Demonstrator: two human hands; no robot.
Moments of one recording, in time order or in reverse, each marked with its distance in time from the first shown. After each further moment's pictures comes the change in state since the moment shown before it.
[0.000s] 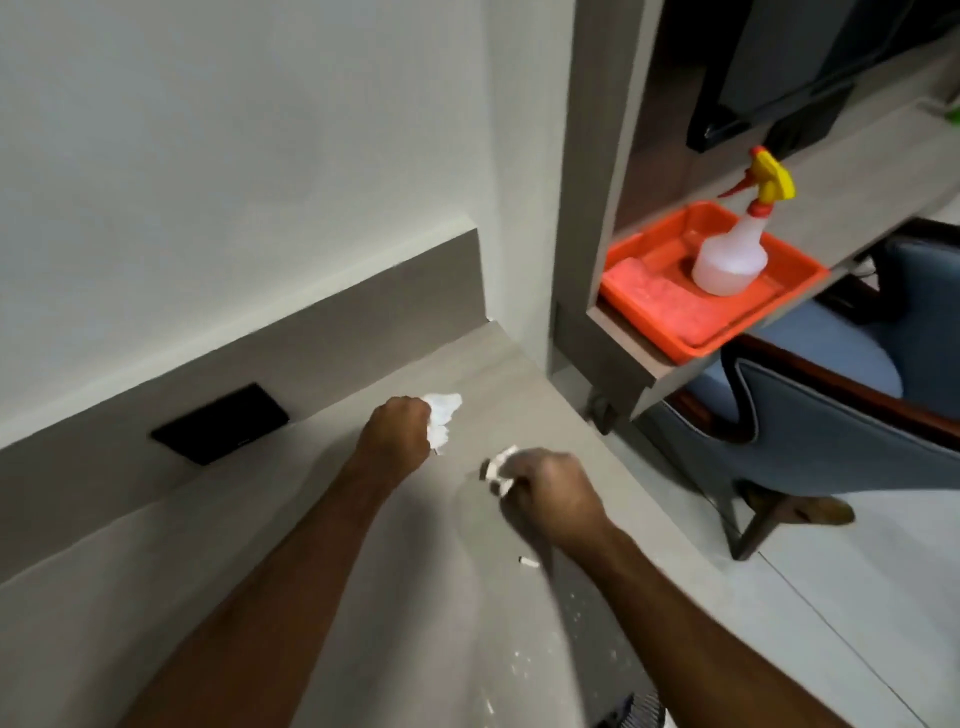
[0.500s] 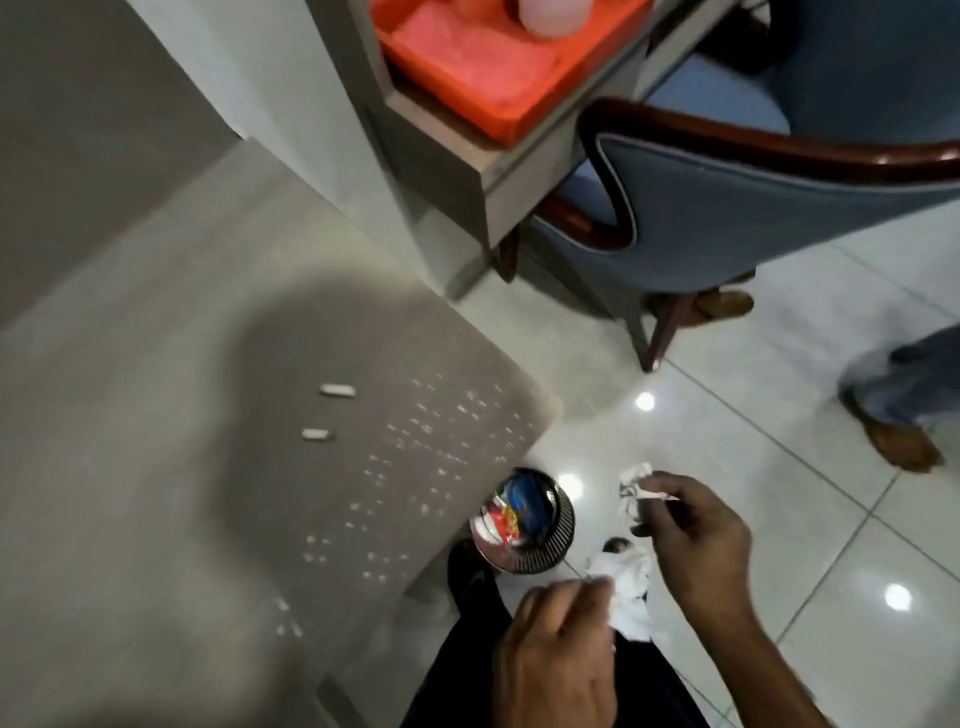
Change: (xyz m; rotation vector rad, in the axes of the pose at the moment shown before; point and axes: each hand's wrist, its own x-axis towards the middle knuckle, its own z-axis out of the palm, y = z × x) left_hand -0.271 0.284 0.192 -0.331 0.073 0.228; right_hand -0.289 0.182 -0.006 0.566 0.598 0.850
